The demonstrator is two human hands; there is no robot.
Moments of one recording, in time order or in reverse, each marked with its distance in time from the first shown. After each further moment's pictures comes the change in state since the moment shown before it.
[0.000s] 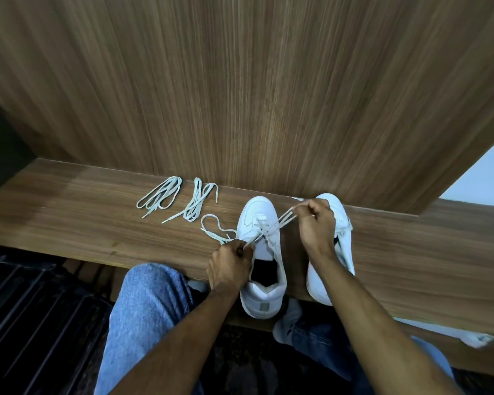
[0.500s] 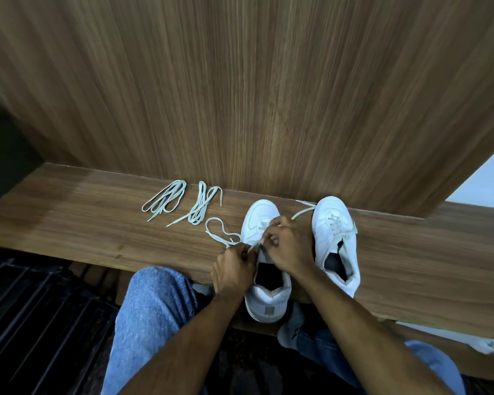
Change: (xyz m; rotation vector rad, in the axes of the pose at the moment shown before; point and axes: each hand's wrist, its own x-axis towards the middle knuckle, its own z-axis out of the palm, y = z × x) left_hand 0.000 -0.001 -0.001 0.025 -0.008 0.012; right_hand -0.017 0.034 0.033 -0.634 -0.424 -0.390
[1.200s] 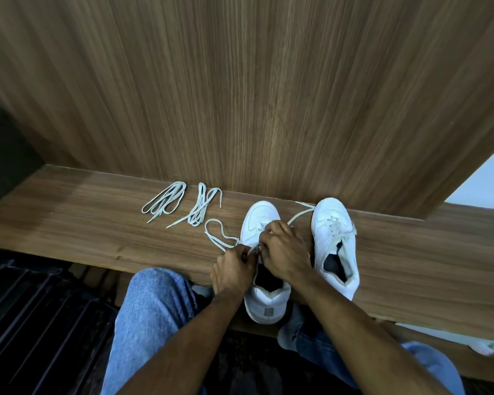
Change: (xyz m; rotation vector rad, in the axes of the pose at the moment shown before) left_hand 0.003 -0.003 0.003 0.021 -0.017 -0.025; right_hand -0.004 -0.005 0.003 -0.393 -0.098 -0.156
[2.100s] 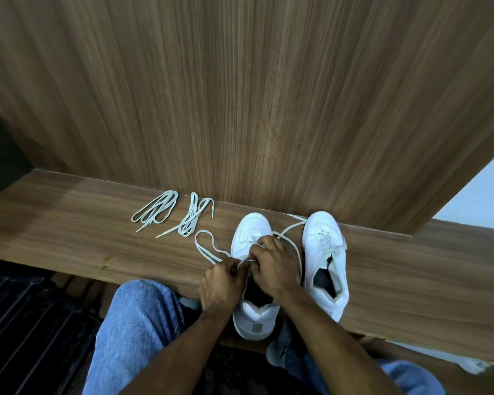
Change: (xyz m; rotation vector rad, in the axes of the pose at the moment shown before) left_hand -0.002 -0.002 0.002 -0.034 0.049 0.054; right_hand -0.004 0.002 0.009 0.049 0.066 0.053
